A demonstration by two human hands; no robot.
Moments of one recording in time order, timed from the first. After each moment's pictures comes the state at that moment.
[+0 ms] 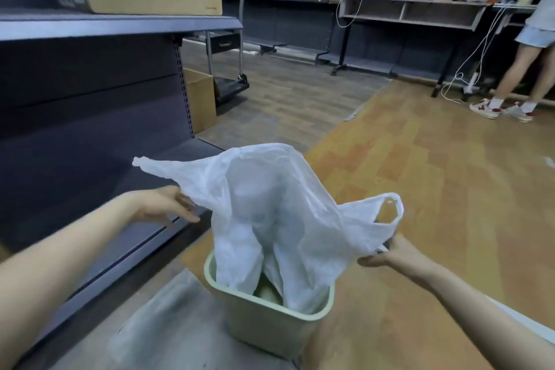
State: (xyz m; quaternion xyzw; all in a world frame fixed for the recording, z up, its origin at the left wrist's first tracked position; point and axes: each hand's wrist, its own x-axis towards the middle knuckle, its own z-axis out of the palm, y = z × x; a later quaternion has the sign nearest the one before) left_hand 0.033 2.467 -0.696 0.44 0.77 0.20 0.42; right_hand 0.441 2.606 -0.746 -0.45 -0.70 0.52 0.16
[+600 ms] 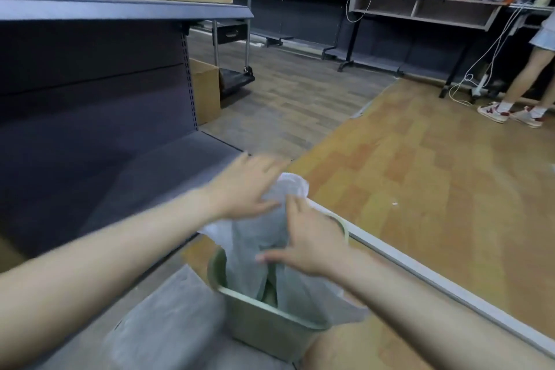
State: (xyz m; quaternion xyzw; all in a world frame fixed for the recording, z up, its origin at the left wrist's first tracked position) left_hand 0.130 2.519 -0.671 0.76 0.65 0.03 -0.08; right_hand 0.294 2.536 -0.689 -0.37 -0.92 0.14 0.01
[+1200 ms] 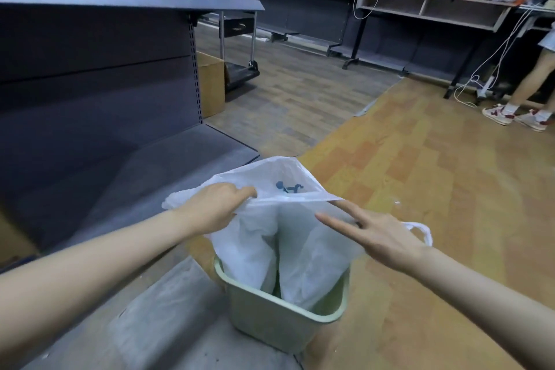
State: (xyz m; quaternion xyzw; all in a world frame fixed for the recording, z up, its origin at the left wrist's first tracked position) left_hand 0.078 2.493 -0.741 0.74 0.66 0.07 -0.09; right_hand 0.380 2.595 -0.710 -0.17 -0.97 -0.16 0.02
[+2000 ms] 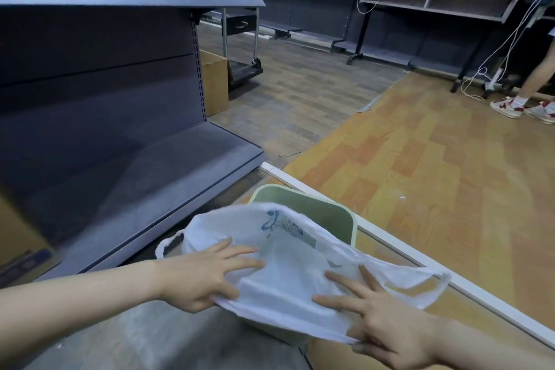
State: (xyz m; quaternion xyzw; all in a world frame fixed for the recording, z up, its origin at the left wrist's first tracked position) left_hand 0.092 2.417 -0.789 0.89 0.45 -0.05 0.06; right_hand 0.429 2.549 -0.793 0.00 -1.00 -0.05 -0.03
